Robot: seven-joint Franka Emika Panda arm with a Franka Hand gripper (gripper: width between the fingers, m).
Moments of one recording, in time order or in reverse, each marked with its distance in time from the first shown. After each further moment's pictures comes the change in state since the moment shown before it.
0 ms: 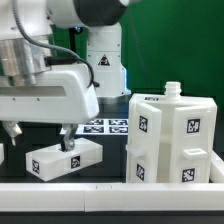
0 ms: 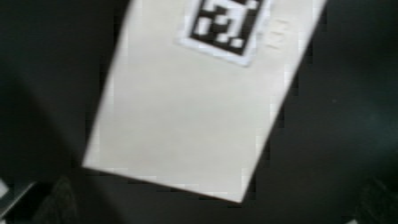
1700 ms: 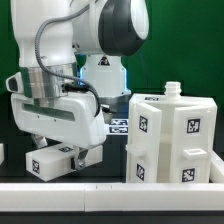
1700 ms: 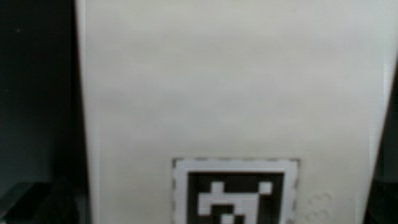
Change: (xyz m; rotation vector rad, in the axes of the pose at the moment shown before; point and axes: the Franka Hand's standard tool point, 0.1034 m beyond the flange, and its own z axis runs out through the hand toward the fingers) arm -0.047 0.012 0.036 -0.024 -0.061 0.232
